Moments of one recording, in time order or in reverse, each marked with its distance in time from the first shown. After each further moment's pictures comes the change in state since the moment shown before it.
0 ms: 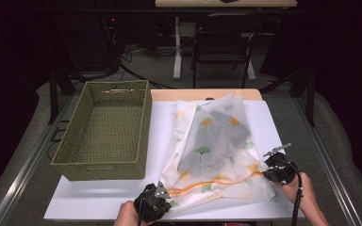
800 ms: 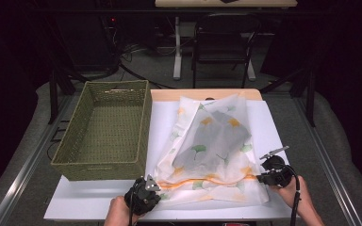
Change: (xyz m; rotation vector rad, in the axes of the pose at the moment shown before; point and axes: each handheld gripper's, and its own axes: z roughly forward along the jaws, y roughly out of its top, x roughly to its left) left arm 0.025 -0.010 -0.009 0.005 0.088 -0.044; right arm 0.014 -0.002 -0.001 -0.009 0.105 0.015
